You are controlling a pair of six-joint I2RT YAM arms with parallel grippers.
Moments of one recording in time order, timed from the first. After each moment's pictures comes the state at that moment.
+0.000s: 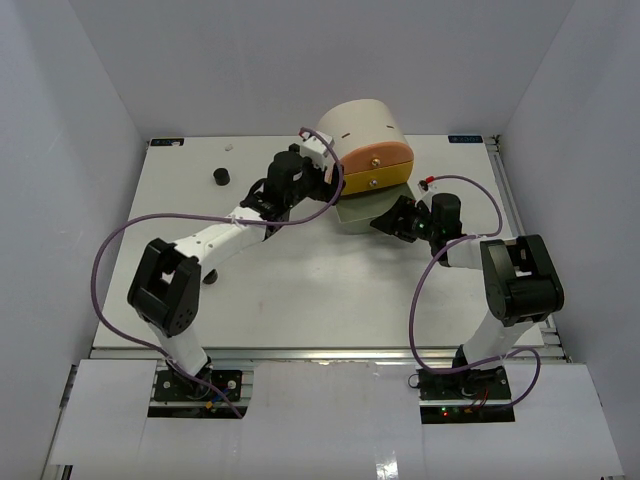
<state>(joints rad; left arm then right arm) -0.60 1.75 1.30 0.21 0.02 -0.02 0.18 1.71 0.72 0.52 -0.54 0.61</state>
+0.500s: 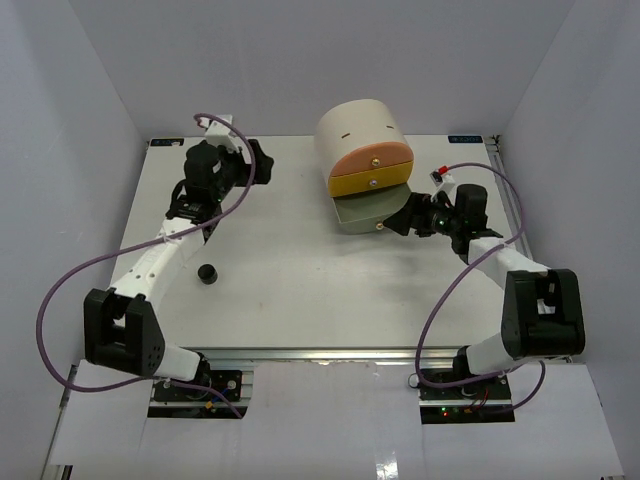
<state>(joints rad) -0.25 1.42 1.13 0.10 0.09 -0.23 0.09 1.46 0.77 0.20 -0.72 0.29</state>
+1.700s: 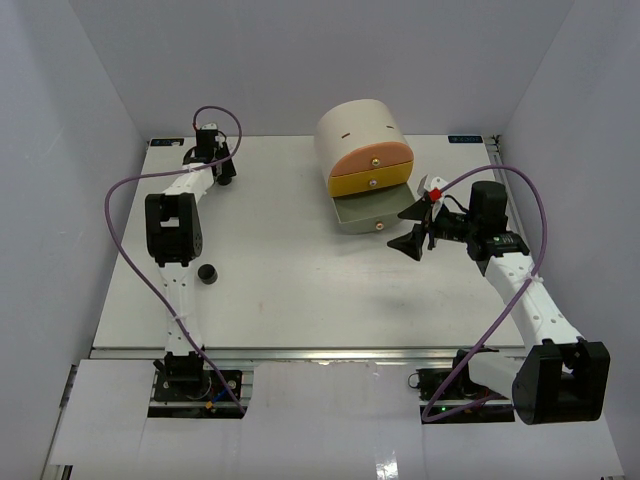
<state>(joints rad) -0.01 2.41 1.95 -0.24 -0.11 -0.22 0.10 1.14 0.85 -0.22 -1.04 -0.48</state>
